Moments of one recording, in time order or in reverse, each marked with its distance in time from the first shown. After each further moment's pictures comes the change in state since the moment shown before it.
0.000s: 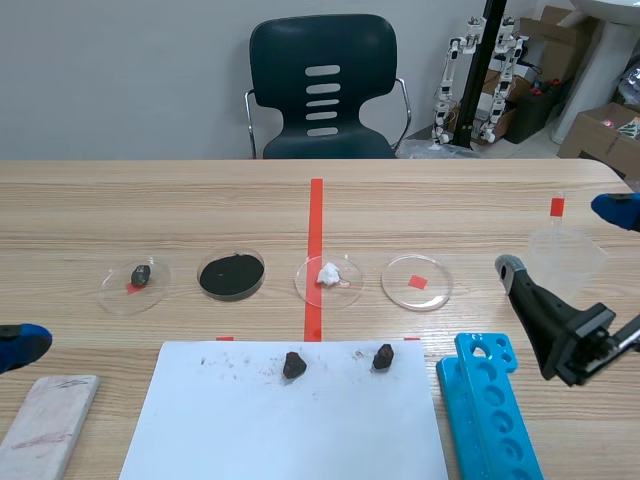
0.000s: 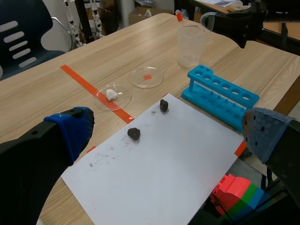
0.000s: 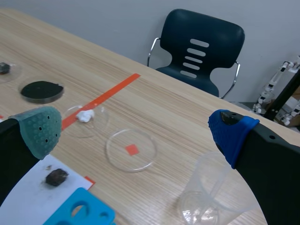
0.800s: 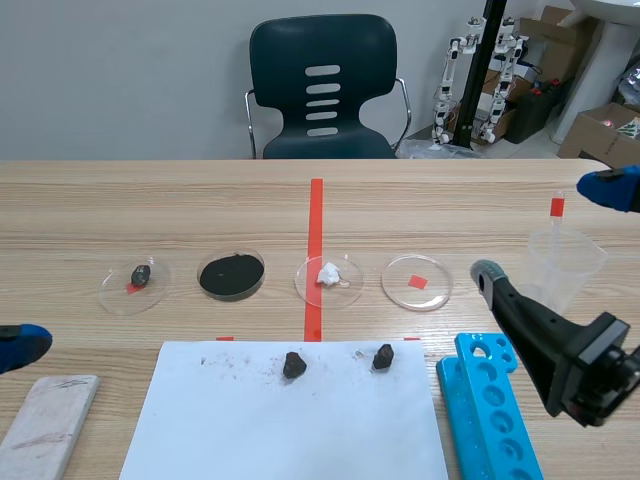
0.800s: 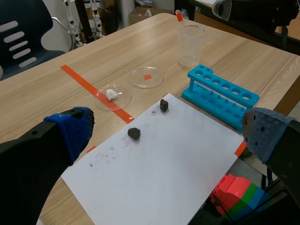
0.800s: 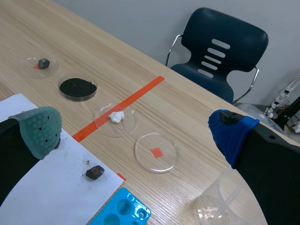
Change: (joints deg) left arm 0.0 0.0 0.0 0.0 0.0 0.0 0.0; right arm -11.5 0.0 4.4 19.7 0.0 0.0 -12.5
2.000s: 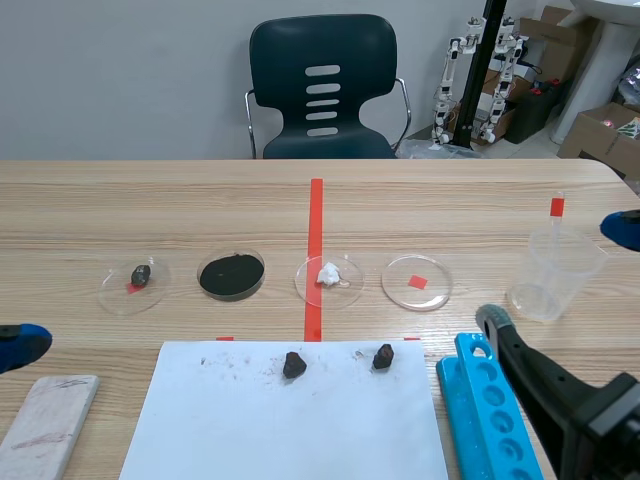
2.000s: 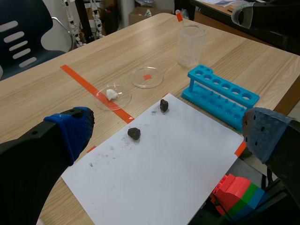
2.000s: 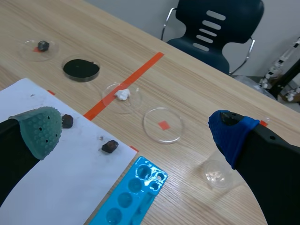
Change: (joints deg) left arm 0.0 0.0 0.0 0.0 0.0 0.0 0.0; right arm -14.8 0.0 0.2 9.9 0.0 -10.8 -3.9
